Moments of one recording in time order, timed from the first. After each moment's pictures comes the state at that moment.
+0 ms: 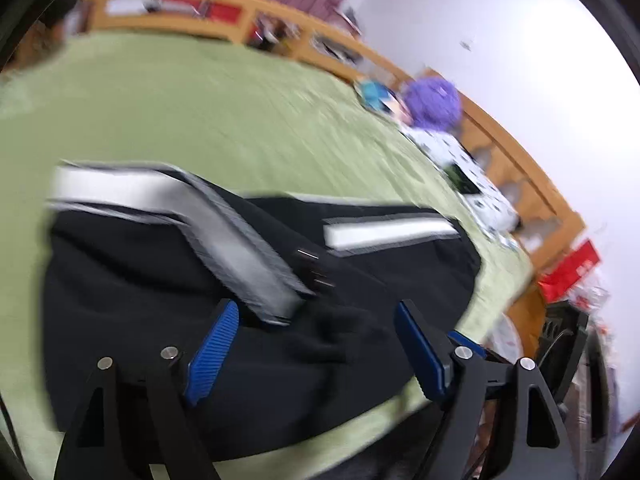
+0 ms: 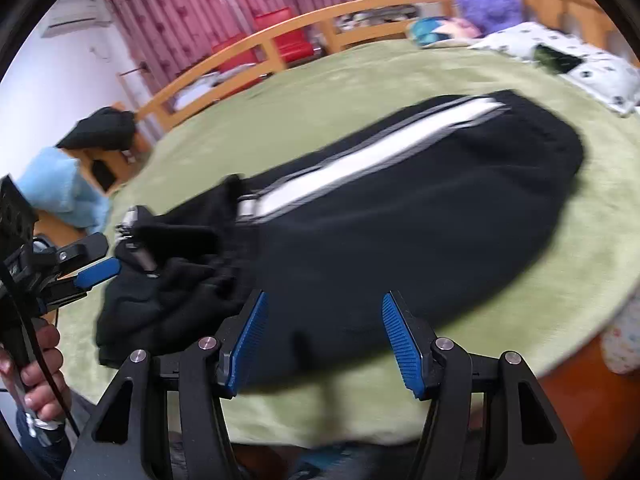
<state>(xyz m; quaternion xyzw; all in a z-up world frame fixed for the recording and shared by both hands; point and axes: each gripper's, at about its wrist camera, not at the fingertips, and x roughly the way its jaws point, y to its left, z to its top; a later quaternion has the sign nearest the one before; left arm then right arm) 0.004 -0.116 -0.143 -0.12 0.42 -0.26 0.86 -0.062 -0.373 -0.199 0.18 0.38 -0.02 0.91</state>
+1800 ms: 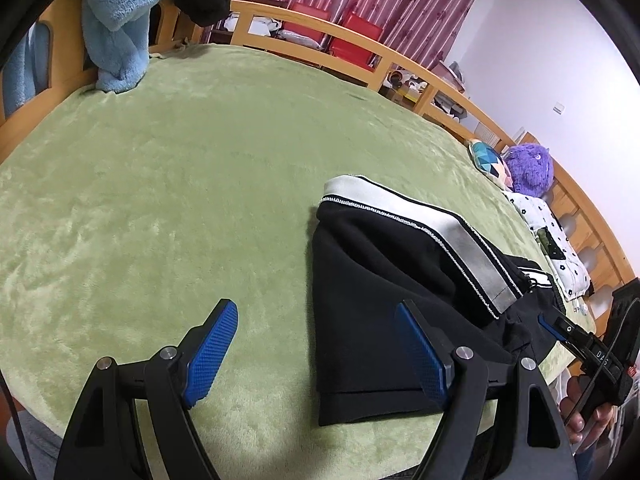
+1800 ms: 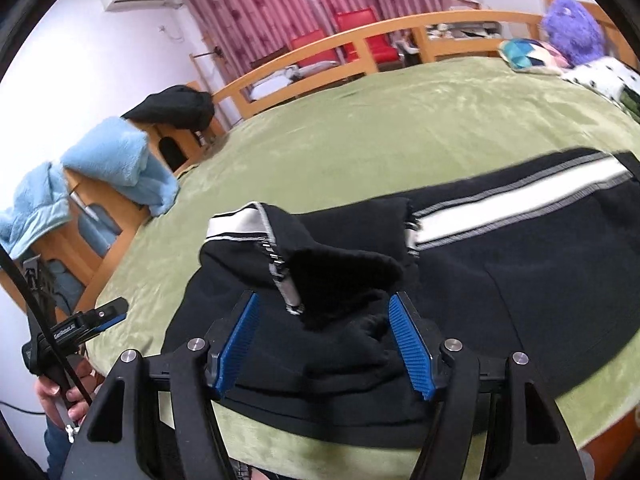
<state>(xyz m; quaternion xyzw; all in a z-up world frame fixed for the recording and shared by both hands) -0.008 0.052 -0.174 -0.16 0.40 -0.10 0.90 -0.014 -0.275 -0.170 0.14 0.35 0.09 0.92</state>
